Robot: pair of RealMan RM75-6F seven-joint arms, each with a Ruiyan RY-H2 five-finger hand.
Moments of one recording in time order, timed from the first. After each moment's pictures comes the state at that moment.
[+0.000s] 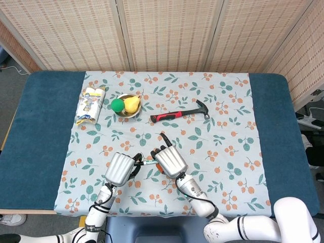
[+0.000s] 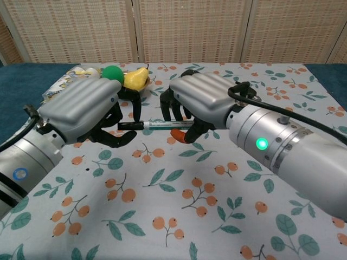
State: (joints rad) left arm -0.52 -1.85 -0.15 -1.47 1.49 1.32 0.59; right arm 0.76 -1.81 0.18 -1.60 -1.16 1.15 -0.76
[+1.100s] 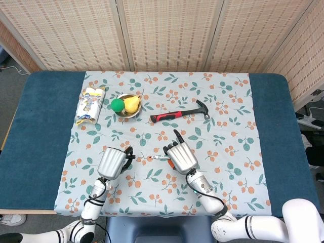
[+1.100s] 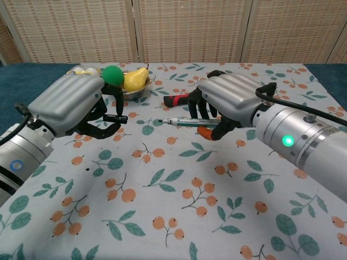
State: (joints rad) left arm -0.53 -1.87 -0.17 -1.28 1.50 1.35 0.47; right arm 0.72 -1.76 0.15 -1.55 -1.15 1.17 -0.73
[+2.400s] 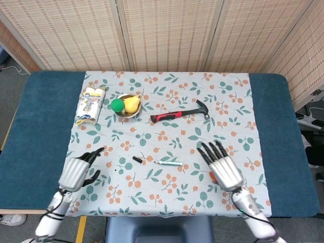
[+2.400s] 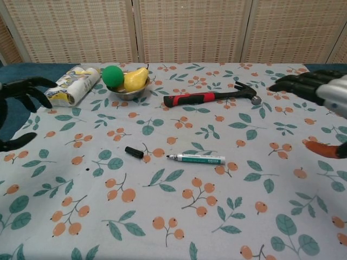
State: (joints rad) left arm -0.35 -1.39 0.04 -1.56 1.56 1.45 0.13; right arm 0.42 -1.31 -0.14 -1.81 -1.43 1.42 -0.63
